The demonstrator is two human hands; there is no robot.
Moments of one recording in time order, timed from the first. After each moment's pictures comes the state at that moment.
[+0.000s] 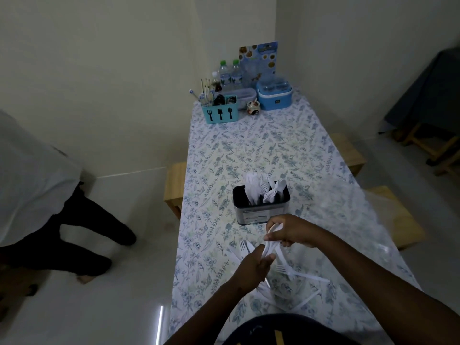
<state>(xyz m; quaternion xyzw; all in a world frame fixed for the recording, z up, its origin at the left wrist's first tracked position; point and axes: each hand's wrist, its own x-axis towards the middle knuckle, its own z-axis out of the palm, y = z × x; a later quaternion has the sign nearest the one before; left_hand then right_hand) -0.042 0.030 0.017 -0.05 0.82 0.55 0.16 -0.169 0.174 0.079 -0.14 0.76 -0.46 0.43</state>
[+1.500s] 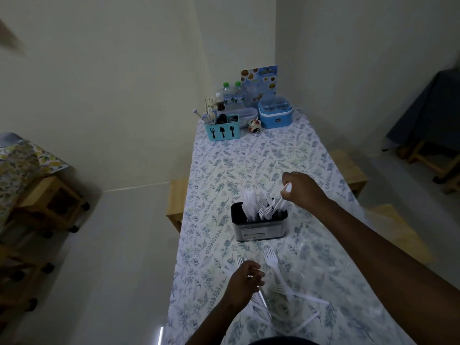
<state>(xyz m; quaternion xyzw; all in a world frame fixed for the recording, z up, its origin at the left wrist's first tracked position) -0.038 0.023 0.008 -0.17 0.74 0.64 0.12 -0.276 0.184 0.130 -0.27 0.93 -0.27 0.00</state>
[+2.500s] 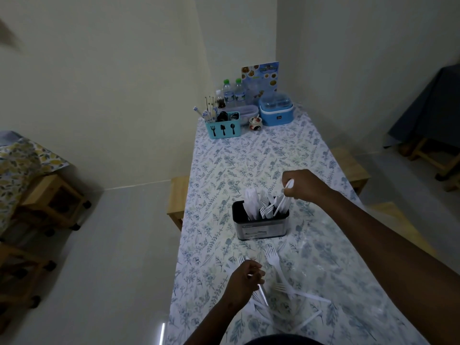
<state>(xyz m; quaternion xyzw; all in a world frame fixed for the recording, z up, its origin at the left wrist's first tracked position) -0.039 0.020 0.006 -0.17 0.75 0.63 0.11 -0.288 0.185 0.142 -0.25 0.92 -0.30 0.11</state>
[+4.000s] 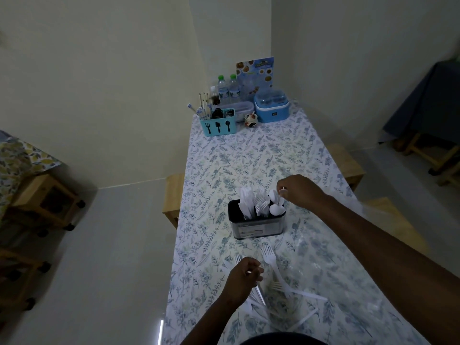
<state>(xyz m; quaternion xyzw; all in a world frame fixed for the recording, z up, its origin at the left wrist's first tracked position) -0.049 0.023 0.004 -0.17 0.74 0.63 0.12 -0.284 0.185 0.126 -0.30 0.93 -0.19 0.11</state>
